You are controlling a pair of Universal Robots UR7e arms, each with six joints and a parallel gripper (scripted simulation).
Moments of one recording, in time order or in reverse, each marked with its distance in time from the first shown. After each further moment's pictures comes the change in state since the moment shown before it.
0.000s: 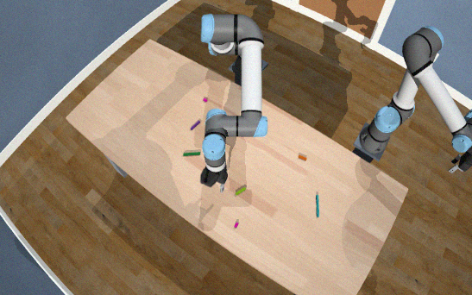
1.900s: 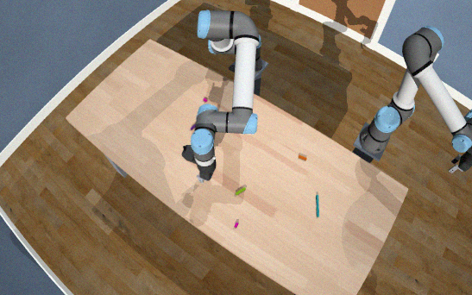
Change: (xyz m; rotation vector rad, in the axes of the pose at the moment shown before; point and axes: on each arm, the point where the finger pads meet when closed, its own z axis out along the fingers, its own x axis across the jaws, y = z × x) left arm 0.000 0.000 0.000 0.000 0.000 0.000; right arm 0.070 0.027 0.000 0.000 0.000 1.531
